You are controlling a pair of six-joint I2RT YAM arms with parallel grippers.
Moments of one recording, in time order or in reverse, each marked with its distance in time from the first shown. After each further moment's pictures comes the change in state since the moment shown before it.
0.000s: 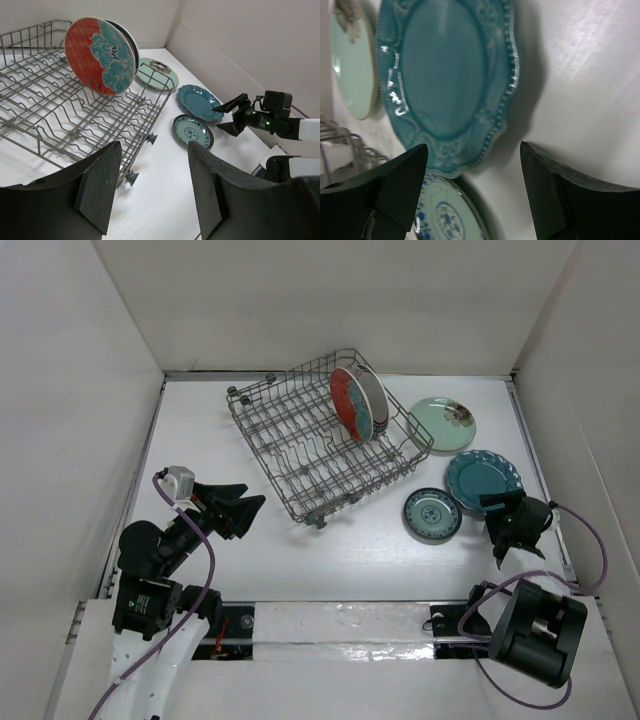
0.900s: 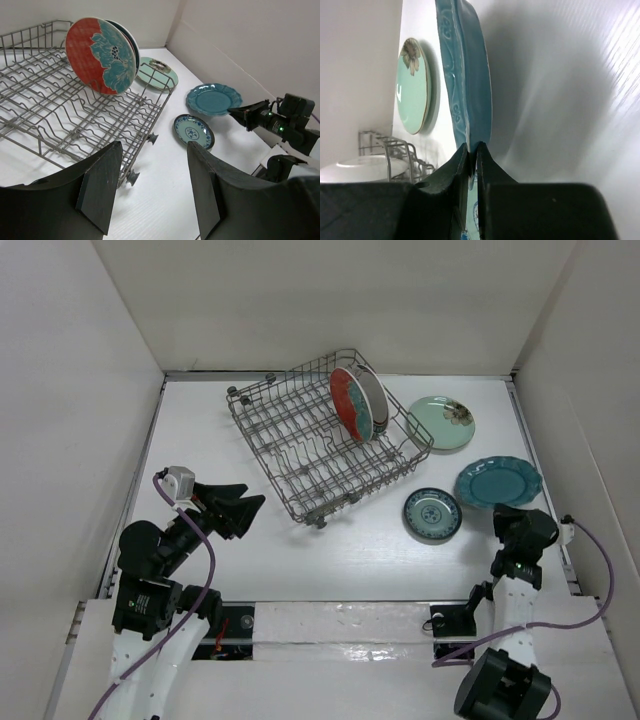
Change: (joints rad) left arm 0.000 0.000 0.000 0.000 0.000 0.005; right arm -0.026 -0.355 -0.089 -0.048 0.014 0.180
